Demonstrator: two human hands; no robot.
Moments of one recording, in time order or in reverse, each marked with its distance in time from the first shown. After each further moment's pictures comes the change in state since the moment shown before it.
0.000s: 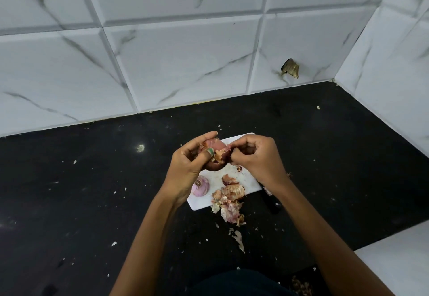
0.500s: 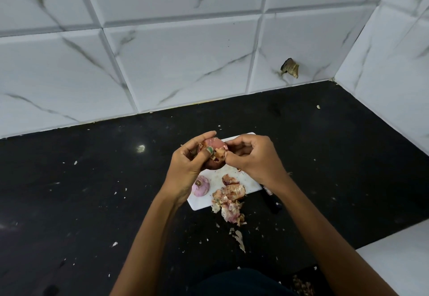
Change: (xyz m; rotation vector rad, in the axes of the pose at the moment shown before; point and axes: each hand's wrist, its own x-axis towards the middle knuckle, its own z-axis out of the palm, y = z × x) left_hand 0.000 0.001 0.002 -0.030 0.021 -0.007; right_hand 0.000 -0.006 0.000 -0.064 -0.064 -0.019
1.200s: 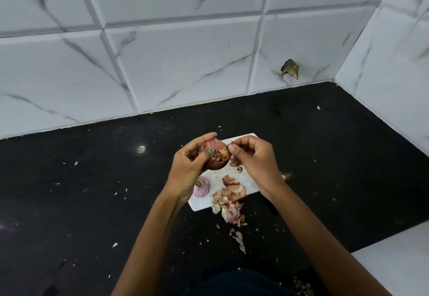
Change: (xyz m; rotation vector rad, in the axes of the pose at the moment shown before) left_hand 0.004 -0.004 0.002 -0.015 0.030 -0.040; right_hand 0.001 0.012 0.012 0.231 0.119 0.161
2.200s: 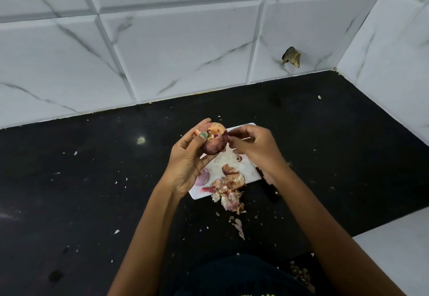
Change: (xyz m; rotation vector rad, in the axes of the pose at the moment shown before) left_hand -0.003 0.002 0.000 -0.293 0.032 -0.166; right_hand 0.004 -0.003 -0.009 -0.160 -0.086 0.066
